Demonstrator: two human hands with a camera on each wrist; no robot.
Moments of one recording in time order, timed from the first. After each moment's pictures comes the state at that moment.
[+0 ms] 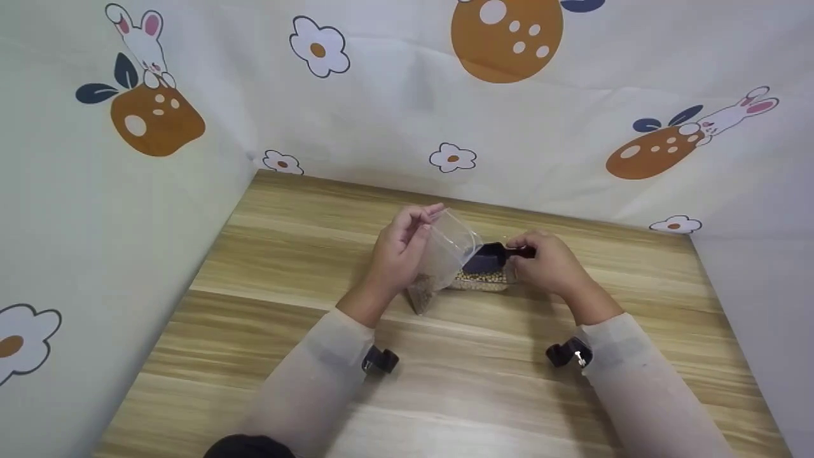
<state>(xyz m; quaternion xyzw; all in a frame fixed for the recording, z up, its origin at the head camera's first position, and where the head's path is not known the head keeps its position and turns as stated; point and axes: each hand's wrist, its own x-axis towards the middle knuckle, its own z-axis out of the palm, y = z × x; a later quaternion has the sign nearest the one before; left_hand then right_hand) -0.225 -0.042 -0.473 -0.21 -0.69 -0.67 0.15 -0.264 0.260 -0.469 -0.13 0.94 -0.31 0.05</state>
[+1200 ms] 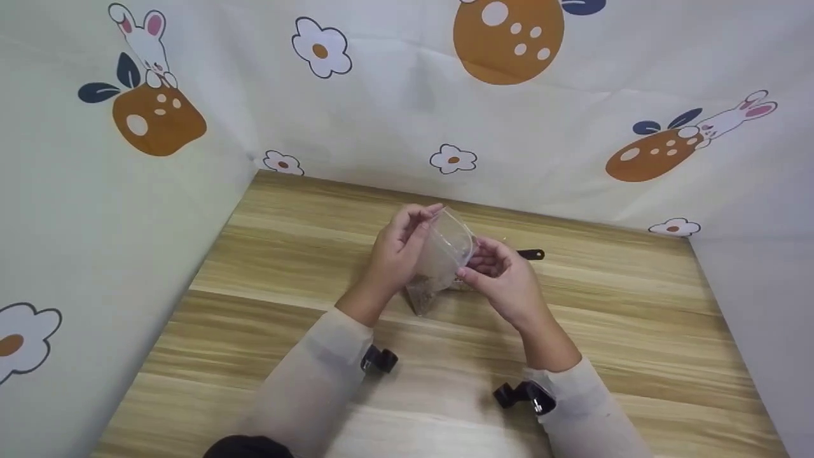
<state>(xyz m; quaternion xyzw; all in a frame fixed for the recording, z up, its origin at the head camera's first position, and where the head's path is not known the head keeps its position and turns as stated) -0.228 -0.047 -0.476 -0.19 -0.70 -0.68 0.13 -0.197 0.171 -0.458 -0.08 0.78 -0.62 0.03</state>
